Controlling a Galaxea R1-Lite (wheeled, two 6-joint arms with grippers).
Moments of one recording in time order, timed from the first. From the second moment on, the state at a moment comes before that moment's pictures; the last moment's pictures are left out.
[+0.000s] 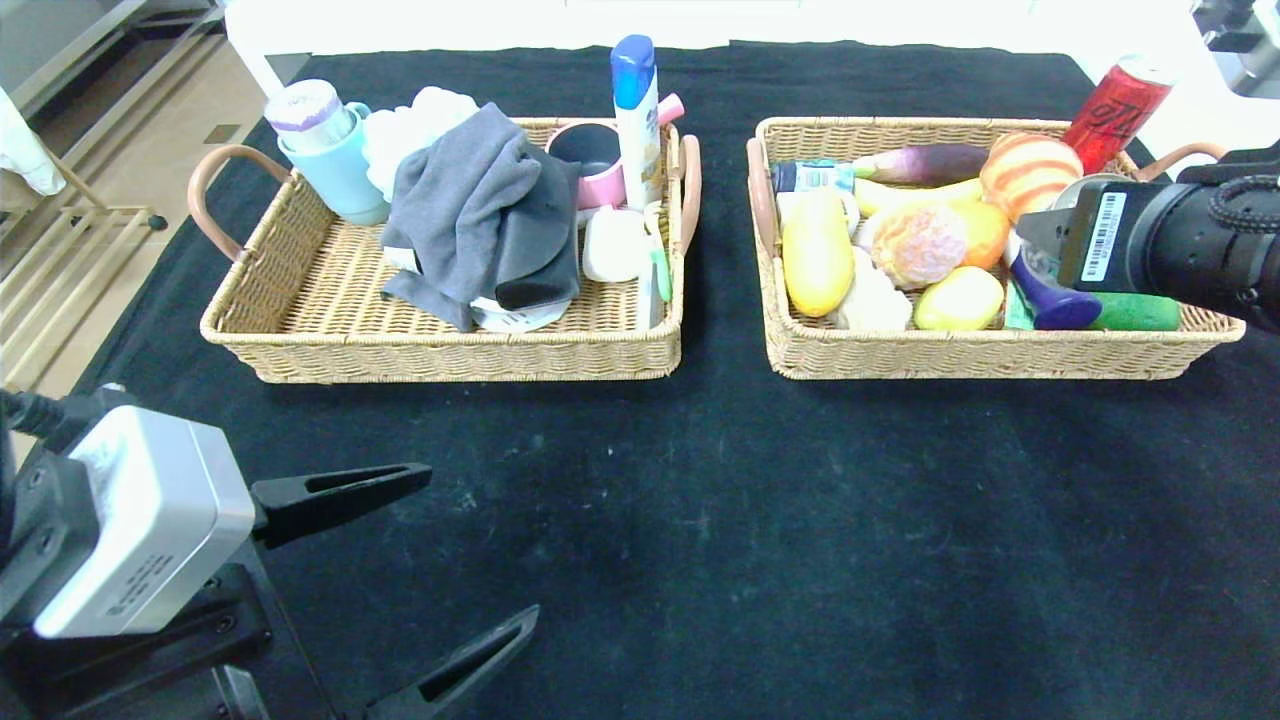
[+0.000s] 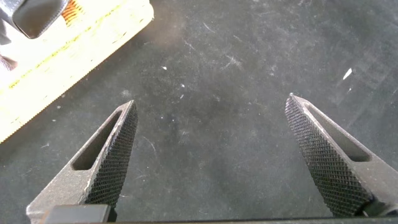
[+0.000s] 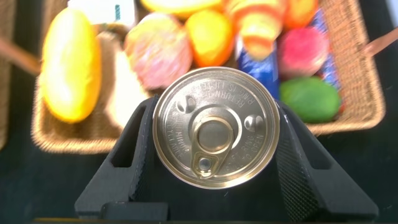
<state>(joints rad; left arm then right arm) -0.75 1.09 -0.52 -0.39 0.05 0.28 0.55 1.48 -1.32 0.02 -0.66 0.14</state>
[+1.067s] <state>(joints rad) -0.75 1.08 -0.52 -0.39 0.05 0.29 0.40 1.65 -1.32 -0.19 -0.56 0.08</state>
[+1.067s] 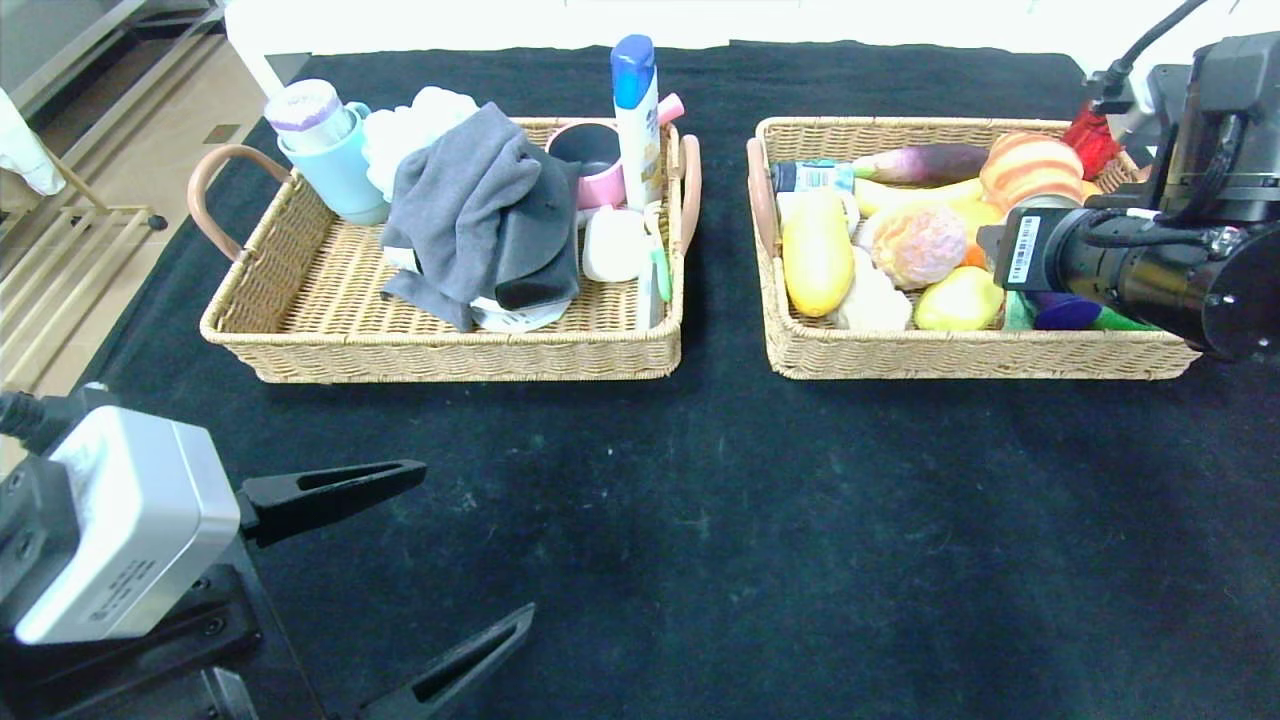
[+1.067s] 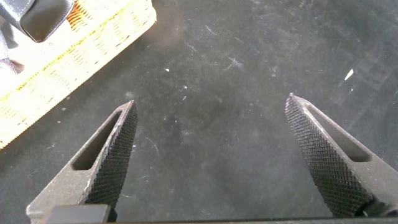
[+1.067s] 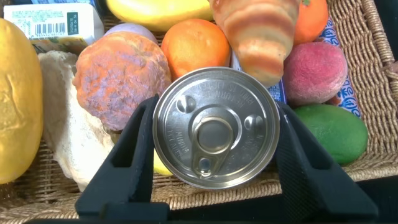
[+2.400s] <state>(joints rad) -0.73 1.07 -0.54 -0.39 0.07 0.29 0.44 1.49 -1.15 -0.18 -0.49 0.04</state>
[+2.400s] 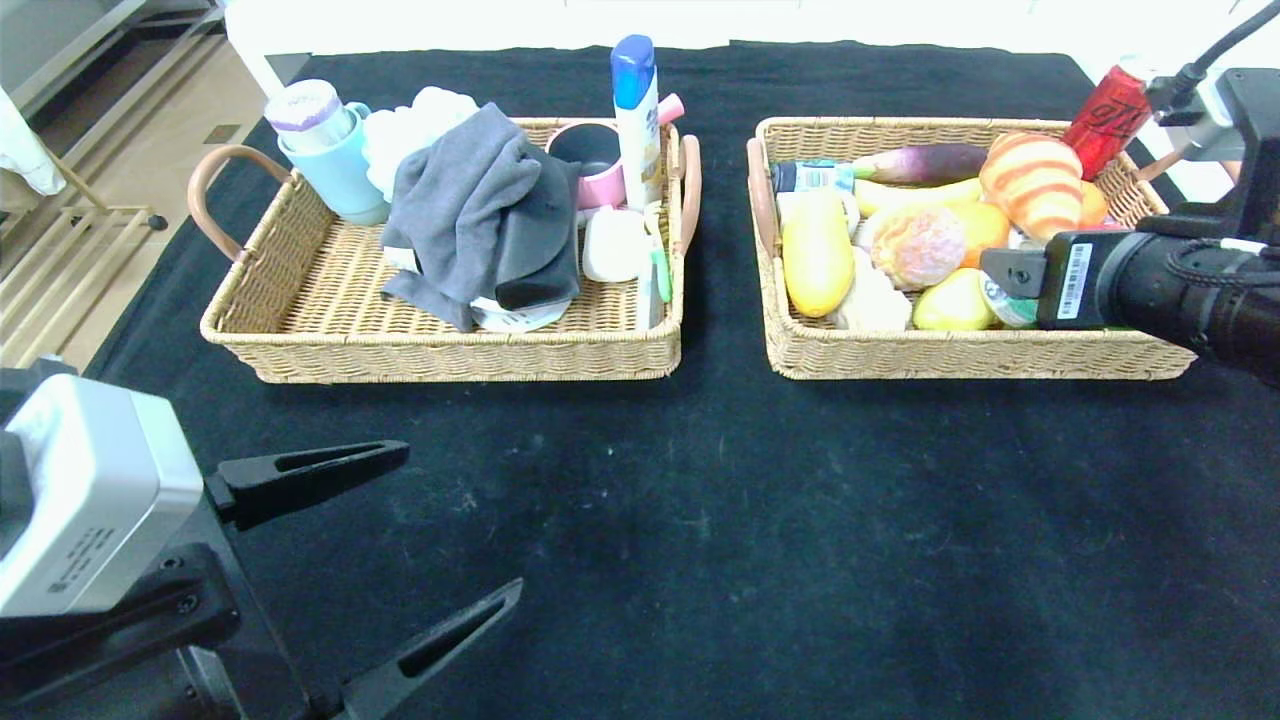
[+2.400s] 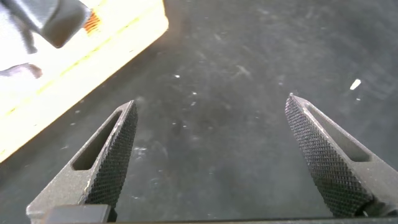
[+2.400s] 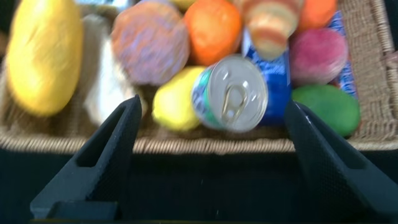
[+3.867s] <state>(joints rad) -0.19 0.51 -0.71 0.23 0.10 0.24 0.27 0.46 -1.09 0.91 0.01 -0.11</state>
